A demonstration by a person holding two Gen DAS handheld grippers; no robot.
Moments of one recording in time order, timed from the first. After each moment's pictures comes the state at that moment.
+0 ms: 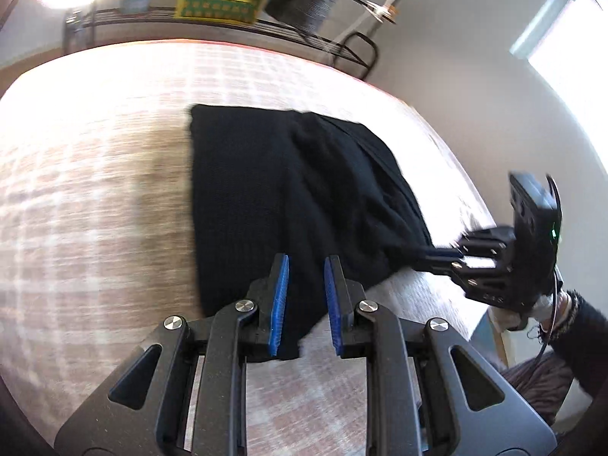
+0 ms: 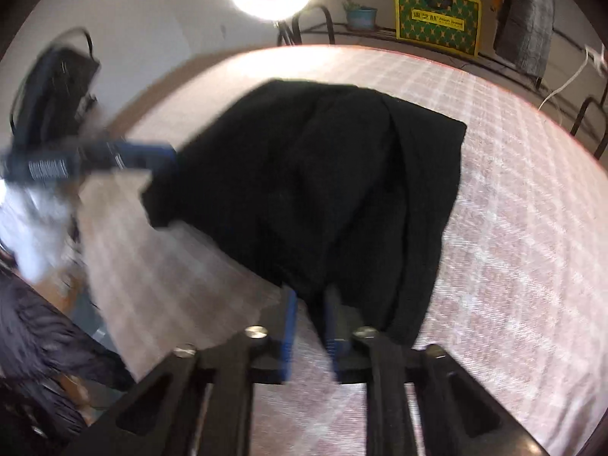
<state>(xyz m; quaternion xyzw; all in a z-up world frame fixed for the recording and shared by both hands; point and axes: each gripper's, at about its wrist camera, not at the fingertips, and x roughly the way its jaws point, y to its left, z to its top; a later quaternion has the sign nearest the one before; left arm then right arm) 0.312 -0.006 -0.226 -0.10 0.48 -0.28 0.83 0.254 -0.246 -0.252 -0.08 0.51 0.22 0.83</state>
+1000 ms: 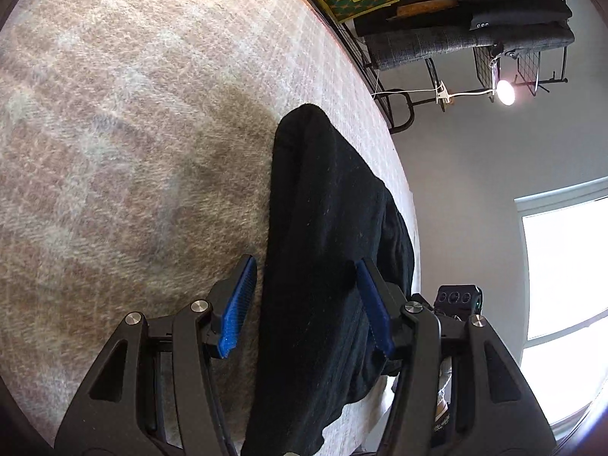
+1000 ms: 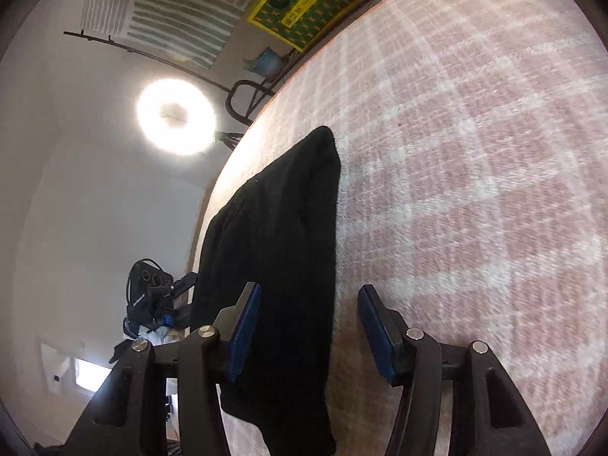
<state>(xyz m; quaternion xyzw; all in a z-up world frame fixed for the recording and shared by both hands) 0.413 0.060 -0.315 -0.39 0.52 -0.25 0.72 0.340 -0.391 -0.287 0.35 0.47 0.21 0.78</state>
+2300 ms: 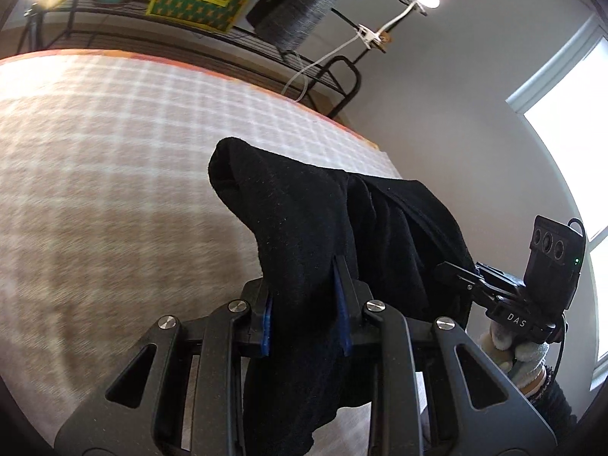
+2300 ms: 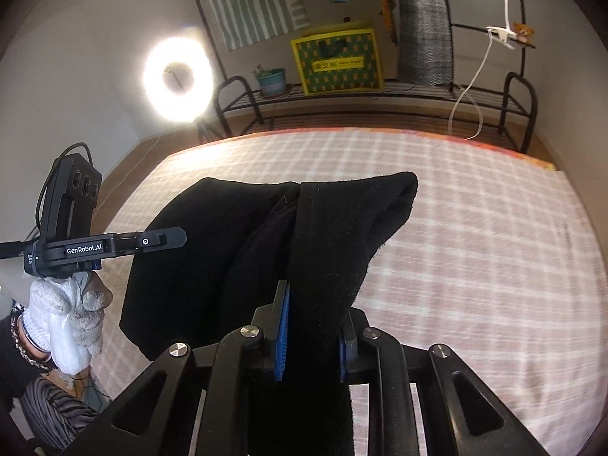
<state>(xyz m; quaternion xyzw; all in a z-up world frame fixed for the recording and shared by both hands) 0.421 -0.143 -0.210 -0.19 0.46 -0.32 0.81 0.283 -0.395 -0.138 0.04 0.43 0.10 0.89</state>
